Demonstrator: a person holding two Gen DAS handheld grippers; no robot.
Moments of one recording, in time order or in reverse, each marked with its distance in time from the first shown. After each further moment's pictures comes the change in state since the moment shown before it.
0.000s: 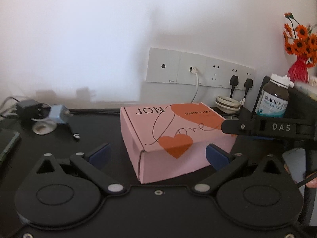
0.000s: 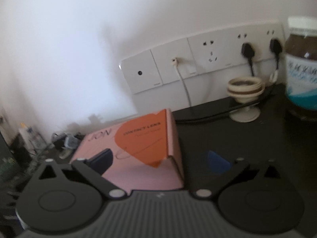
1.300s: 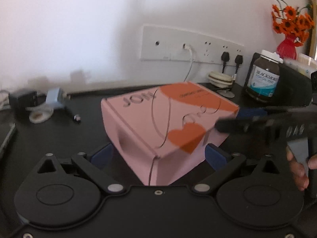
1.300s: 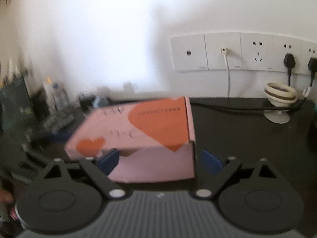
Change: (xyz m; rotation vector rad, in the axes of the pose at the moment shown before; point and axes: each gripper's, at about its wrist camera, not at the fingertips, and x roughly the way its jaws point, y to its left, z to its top) left arm 0.013 0.032 -0.016 0.034 0.134 -0.108; right arm -0.005 0.029 -0.031 -0.213 0.077 0.165
